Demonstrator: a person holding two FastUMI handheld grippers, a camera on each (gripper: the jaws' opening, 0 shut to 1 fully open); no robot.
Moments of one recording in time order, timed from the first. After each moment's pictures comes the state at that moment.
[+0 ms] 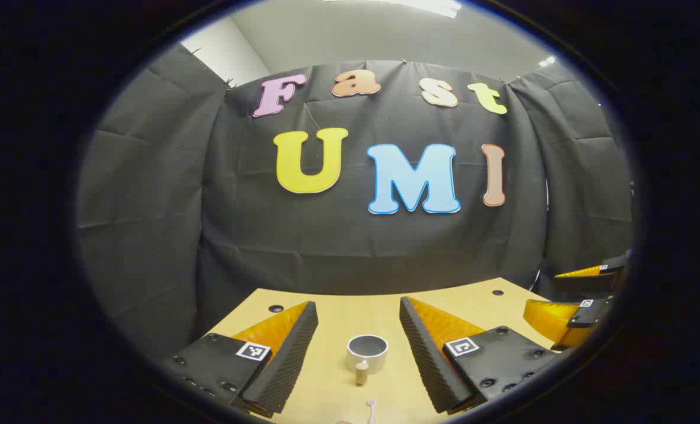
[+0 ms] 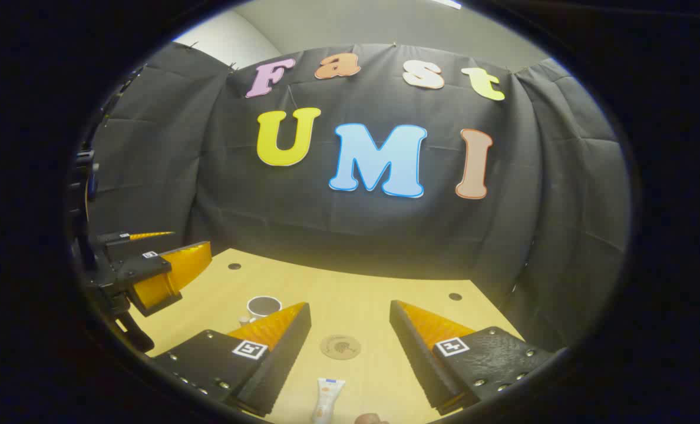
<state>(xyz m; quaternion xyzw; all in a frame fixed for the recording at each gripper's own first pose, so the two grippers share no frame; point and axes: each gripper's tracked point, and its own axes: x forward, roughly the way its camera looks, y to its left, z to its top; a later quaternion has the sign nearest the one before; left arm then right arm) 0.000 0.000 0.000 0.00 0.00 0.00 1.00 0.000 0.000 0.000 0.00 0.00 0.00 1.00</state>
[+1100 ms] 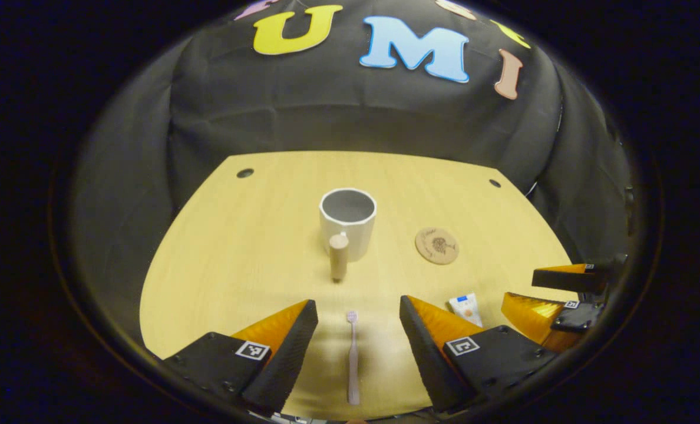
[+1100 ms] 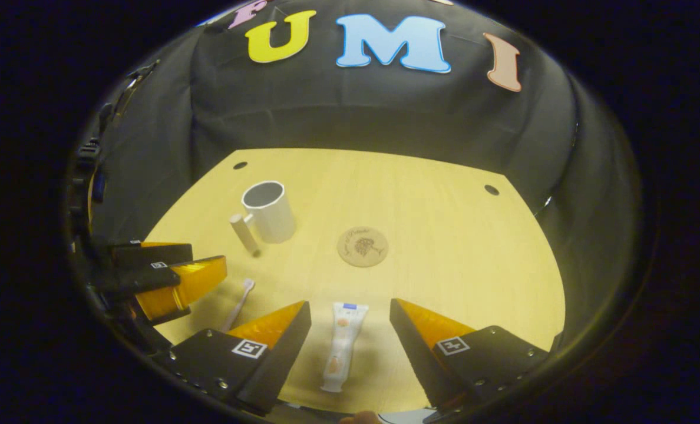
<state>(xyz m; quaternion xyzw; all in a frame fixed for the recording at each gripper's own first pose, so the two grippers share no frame) -0.009 -0.015 -0.210 -0.04 0.37 -0.02 0.93 0.013 0.018 -0.164 0.02 0.31 0.06 0.95</state>
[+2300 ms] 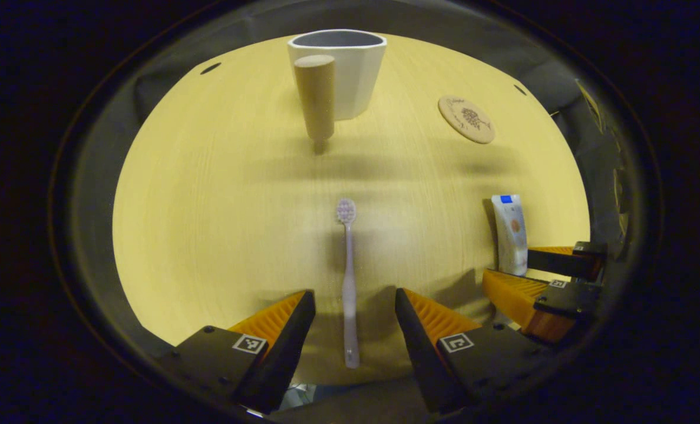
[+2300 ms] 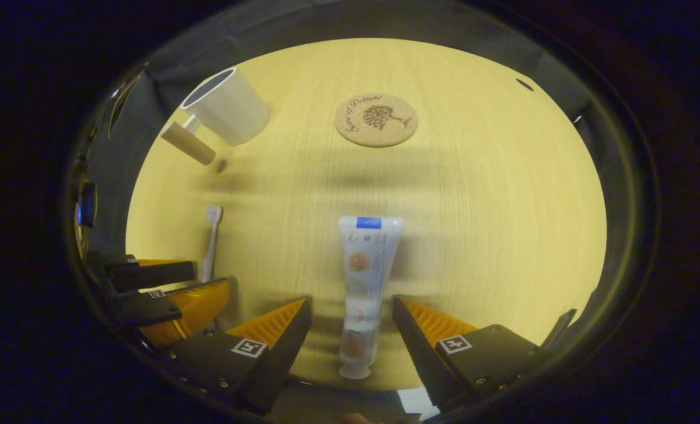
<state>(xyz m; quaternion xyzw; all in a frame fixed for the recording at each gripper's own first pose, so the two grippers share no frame) -0.074 -0.025 -0.330 -0.03 0.64 -0.03 0.77 0.001 0.049 -0.283 0.09 0.55 0.08 0.83</state>
